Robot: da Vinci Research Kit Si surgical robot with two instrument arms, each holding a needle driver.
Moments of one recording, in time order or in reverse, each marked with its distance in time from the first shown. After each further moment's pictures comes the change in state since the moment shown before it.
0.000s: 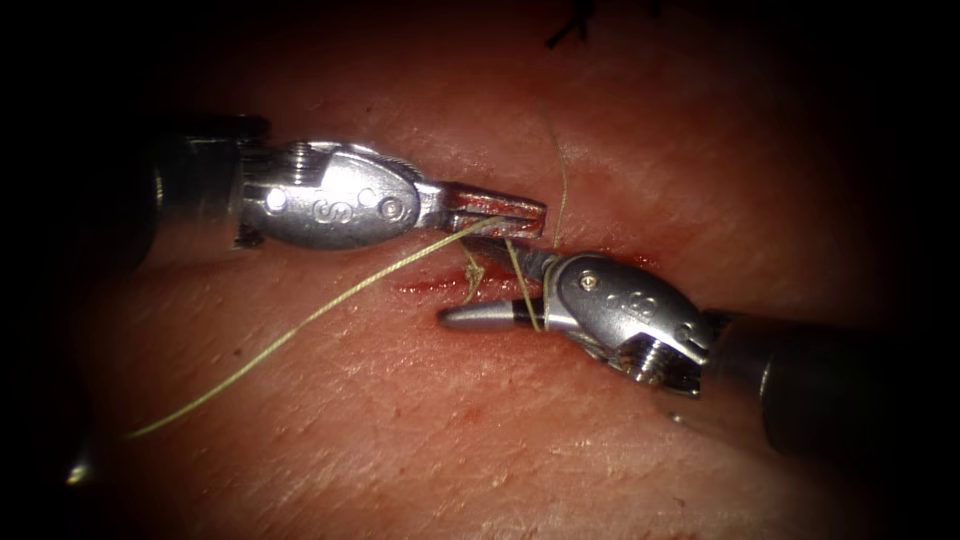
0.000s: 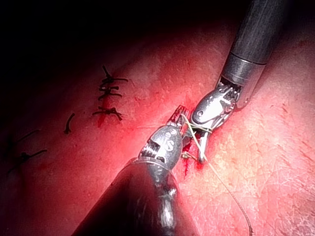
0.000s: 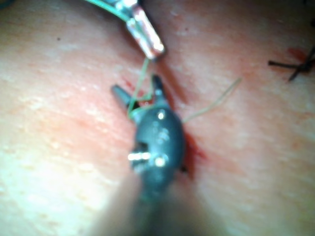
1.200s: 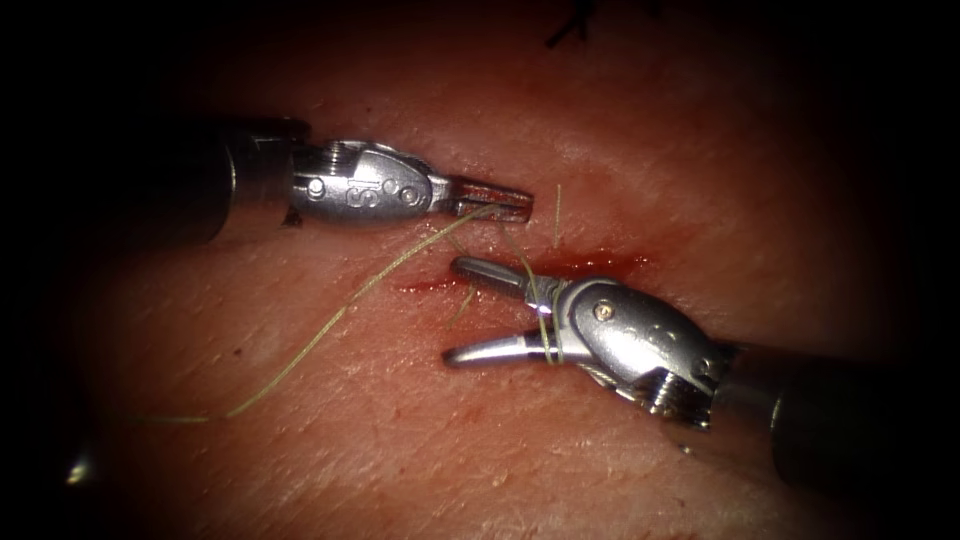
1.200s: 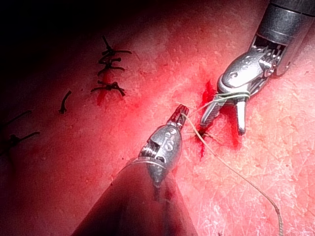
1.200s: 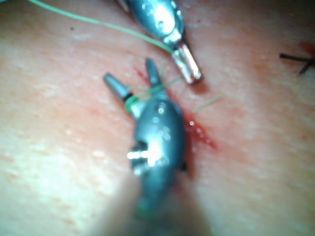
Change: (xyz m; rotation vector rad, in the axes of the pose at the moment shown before) right arm 0.001 -0.001 -0.001 0.075 0.178 -0.033; left arm -0.009 0.001 0.003 -0.034 0.002 0.029
